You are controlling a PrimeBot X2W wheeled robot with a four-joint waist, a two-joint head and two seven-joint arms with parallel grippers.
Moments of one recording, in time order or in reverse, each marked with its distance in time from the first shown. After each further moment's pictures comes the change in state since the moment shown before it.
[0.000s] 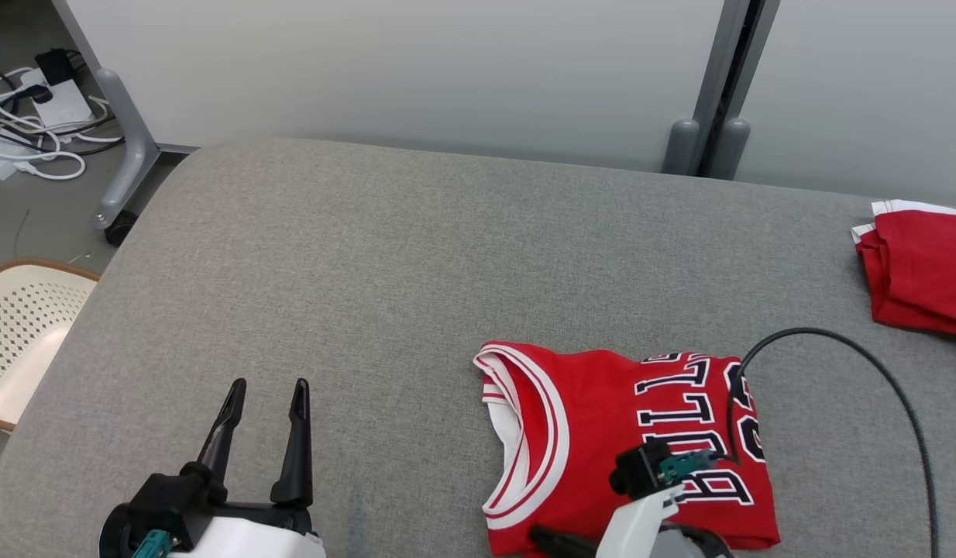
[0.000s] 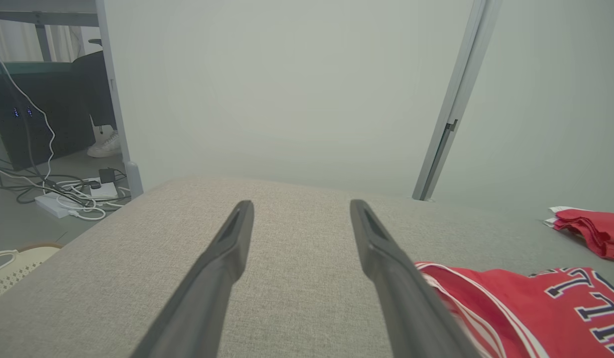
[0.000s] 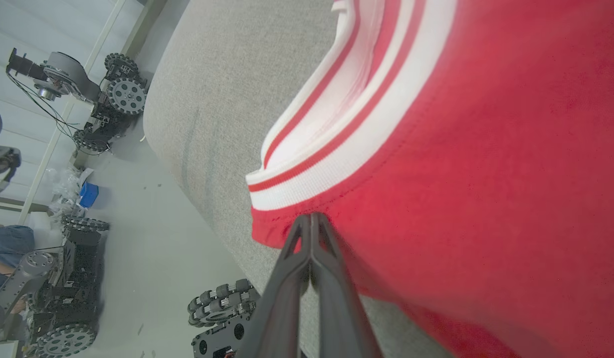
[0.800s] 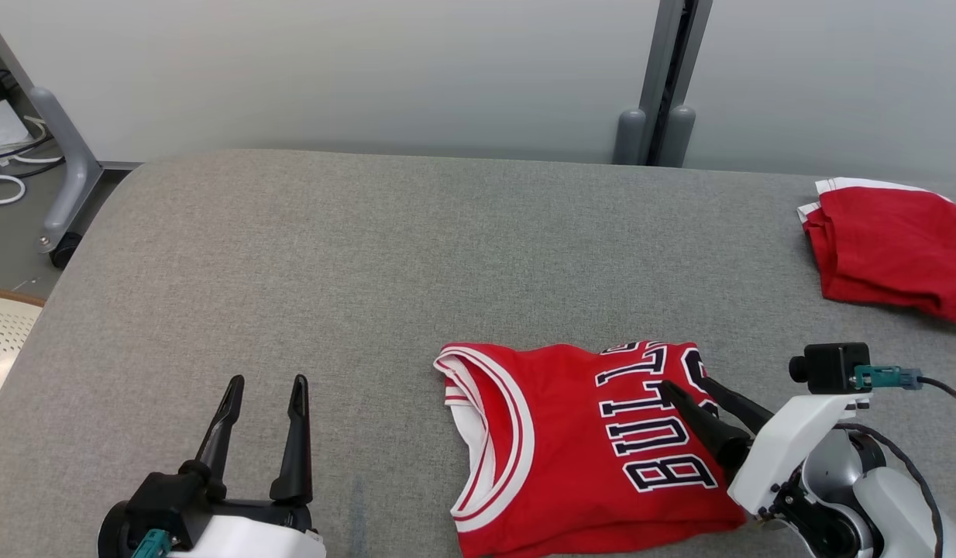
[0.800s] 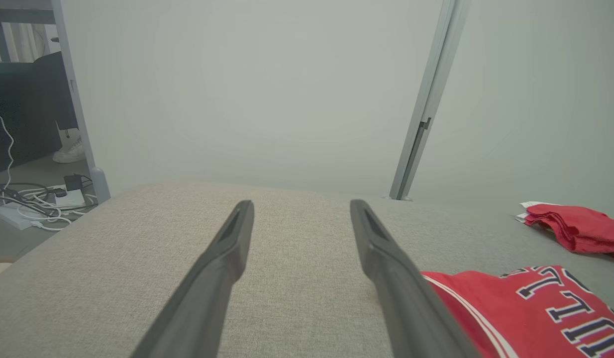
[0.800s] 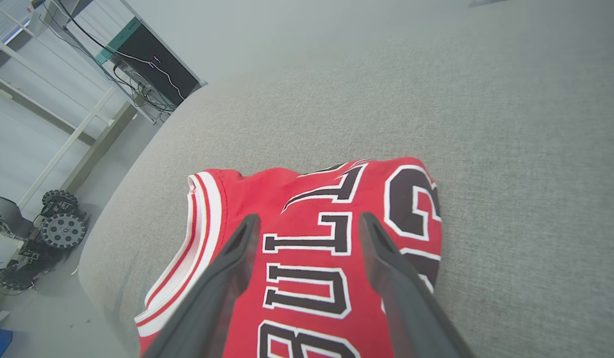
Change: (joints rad) left arm 0.001 0.000 -0.003 -0.015 -0.001 0.014 0.000; right arm -0.051 -0.205 -0.197 -0.093 0.077 0.000 -0.133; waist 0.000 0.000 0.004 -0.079
